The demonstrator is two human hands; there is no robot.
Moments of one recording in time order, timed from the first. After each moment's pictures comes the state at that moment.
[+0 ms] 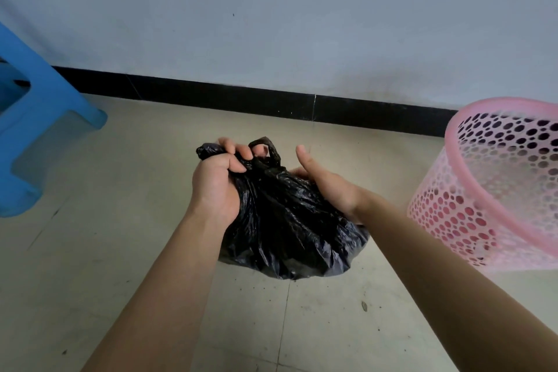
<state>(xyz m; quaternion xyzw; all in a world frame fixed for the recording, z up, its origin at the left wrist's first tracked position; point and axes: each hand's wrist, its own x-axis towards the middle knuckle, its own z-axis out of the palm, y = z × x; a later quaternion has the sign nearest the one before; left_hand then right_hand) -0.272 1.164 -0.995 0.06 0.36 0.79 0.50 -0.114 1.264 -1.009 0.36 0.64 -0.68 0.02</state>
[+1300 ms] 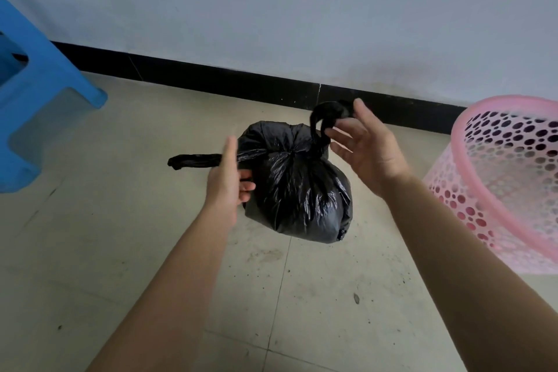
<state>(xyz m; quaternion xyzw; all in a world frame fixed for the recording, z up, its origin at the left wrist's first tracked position) -0.269 1.165 -1.032 0.02 0.72 0.56 0.41 -0.088 1.321 -1.019 0.36 0.46 -0.75 -0.32</state>
